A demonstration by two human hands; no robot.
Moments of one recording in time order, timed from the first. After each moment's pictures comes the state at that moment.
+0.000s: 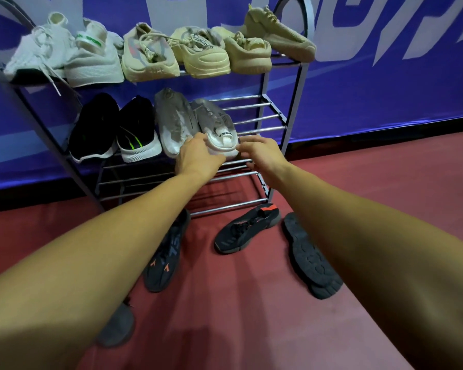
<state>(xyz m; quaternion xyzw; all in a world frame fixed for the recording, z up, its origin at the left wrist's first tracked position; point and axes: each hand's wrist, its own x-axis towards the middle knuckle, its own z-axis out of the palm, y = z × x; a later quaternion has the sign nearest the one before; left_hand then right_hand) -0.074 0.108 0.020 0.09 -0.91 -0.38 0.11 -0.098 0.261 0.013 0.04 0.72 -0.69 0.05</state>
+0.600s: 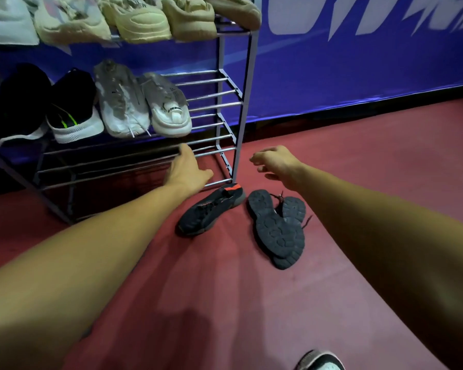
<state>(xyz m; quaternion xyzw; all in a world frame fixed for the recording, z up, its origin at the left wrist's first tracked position) -0.051 0.171 -0.037 0.05 -0.94 -0.35 -0.01 -0.065 0.386 -0.028 0.14 0.82 -0.54 0.09</state>
